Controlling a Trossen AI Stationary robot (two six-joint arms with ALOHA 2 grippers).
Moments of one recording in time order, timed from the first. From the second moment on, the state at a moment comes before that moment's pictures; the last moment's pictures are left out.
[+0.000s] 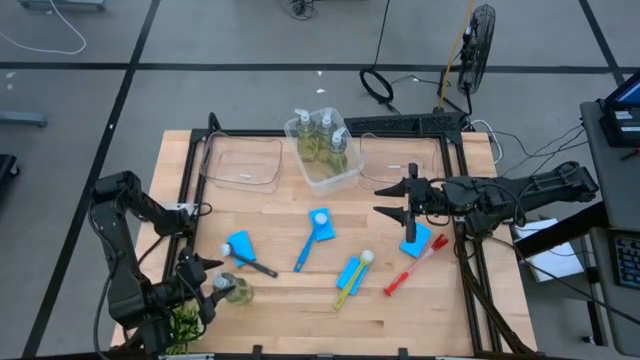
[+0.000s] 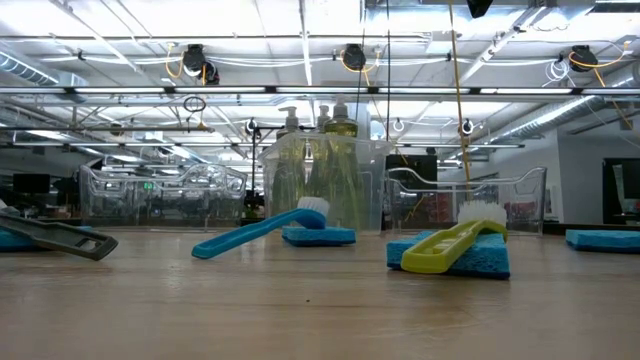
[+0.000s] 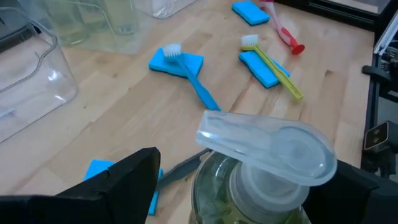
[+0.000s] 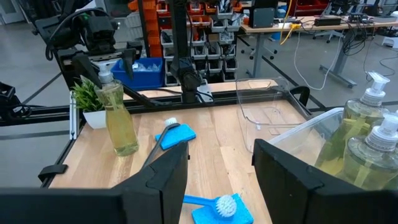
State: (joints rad) left arm -1.21 1.54 1.26 -1.49 -0.91 -1.89; right arm 0.21 0.90 0.86 -0.16 0.31 0.13
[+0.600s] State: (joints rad) left arm -1.21 1.54 1.26 -1.48 -0.91 -1.86; right arm 0.21 0.90 0.86 -0.16 0.31 0.14
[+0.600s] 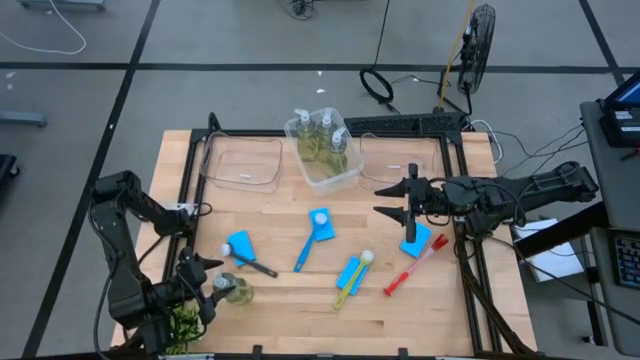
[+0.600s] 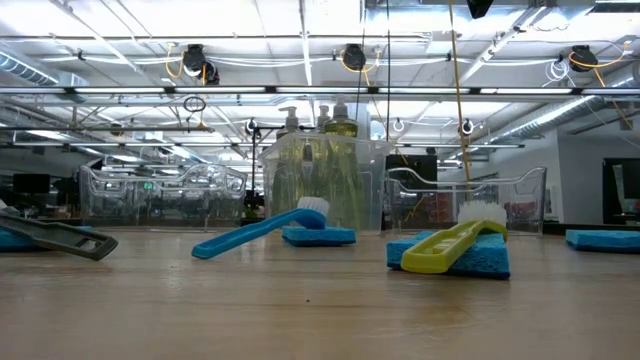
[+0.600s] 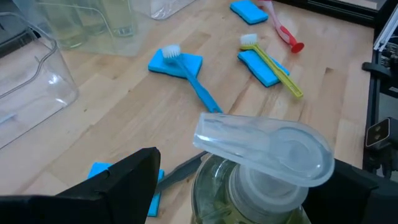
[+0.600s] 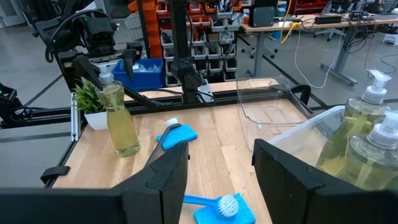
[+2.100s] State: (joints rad) left arm -1.08 1.50 1.29 -1.42 -0.88 -1.77; right arm 0.21 0.90 0.86 -0.16 0.31 0.15
